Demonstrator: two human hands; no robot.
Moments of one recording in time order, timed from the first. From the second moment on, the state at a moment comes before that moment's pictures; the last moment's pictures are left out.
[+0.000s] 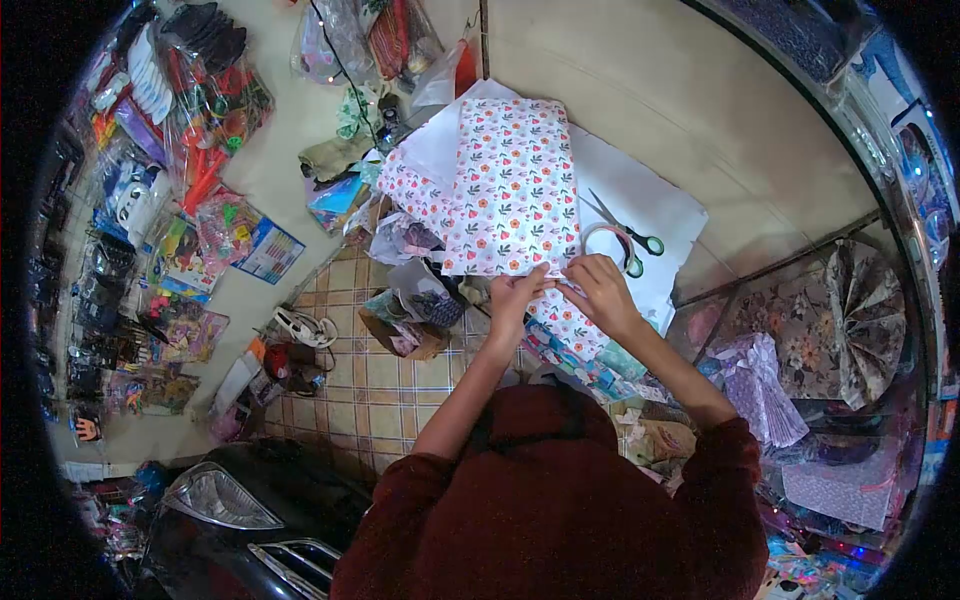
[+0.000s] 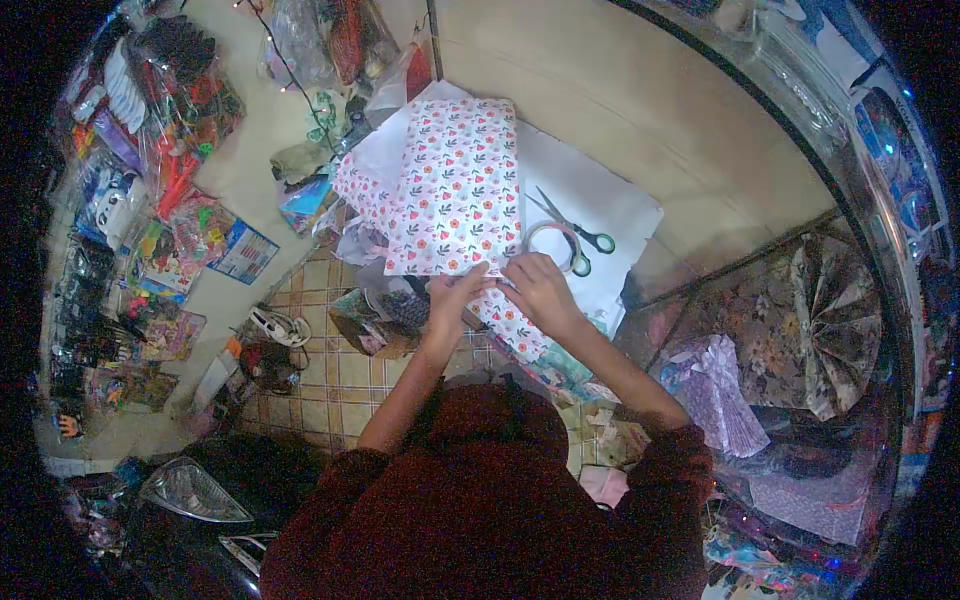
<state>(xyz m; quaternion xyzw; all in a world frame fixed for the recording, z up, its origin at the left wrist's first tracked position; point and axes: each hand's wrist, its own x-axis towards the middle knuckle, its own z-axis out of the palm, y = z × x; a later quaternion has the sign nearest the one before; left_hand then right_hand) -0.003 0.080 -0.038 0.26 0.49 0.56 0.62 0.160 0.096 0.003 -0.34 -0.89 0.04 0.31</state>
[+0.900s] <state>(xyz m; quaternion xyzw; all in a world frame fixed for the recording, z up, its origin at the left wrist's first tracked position) -0.006 0.082 -0.044 0.27 0.50 0.58 0.59 0.170 0.094 0.007 -0.34 -0.91 -0.01 0.25</state>
